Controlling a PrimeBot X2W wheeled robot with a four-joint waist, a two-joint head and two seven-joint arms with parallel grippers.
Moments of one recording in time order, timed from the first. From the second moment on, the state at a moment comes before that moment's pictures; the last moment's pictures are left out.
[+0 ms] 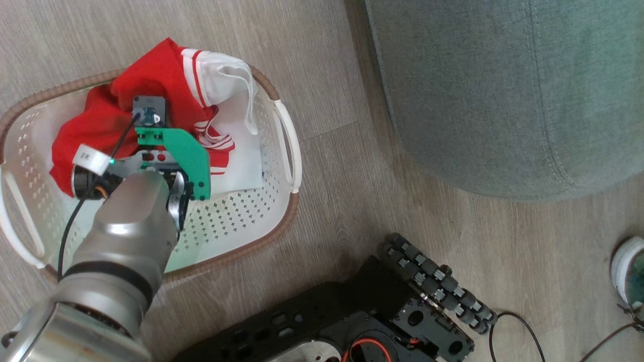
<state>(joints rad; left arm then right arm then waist) -0.95 0.10 -0.73 1.30 -0.62 0.15 -0.01 -0.54 -0.37 -0.07 -0.21 0.62 0.13 -0.26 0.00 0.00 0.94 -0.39</state>
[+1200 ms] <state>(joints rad) -0.83 0.05 -0.80 1.28 -0.66 0.01 -0.20 -0.48 -0.37 -0.06 -0.19 0.60 0.13 -0.26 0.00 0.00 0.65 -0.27</state>
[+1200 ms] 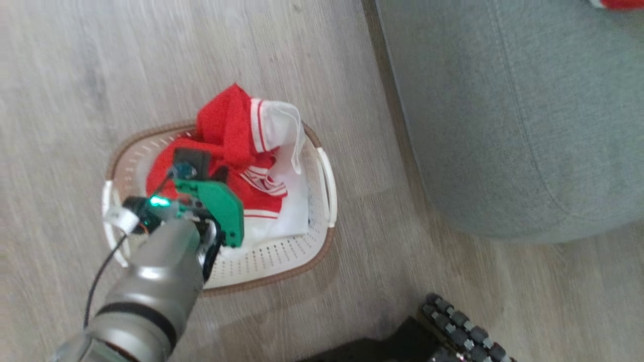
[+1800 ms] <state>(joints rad) -0.69 0.05 -0.82 1.02 -0.63 0.03 -0.25 -0.32 -0.38 -0.03 -0.16 0.56 0.13 -0.26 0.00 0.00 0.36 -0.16</state>
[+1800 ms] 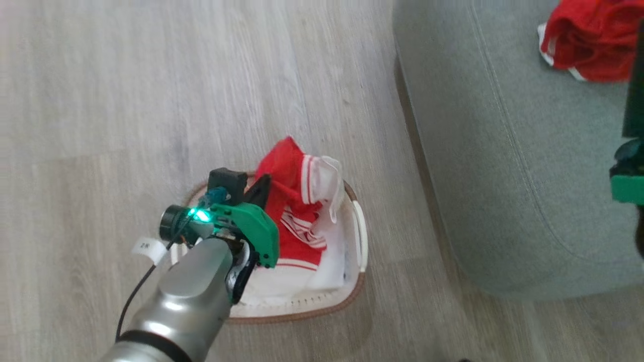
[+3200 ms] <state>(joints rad) -0.23 0.36 -0.56 0.09 -0.49 0.30 -0.25 -0.02 -0.32 -0.03 -0.09 0.50 0.13 -0.26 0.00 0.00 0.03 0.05</state>
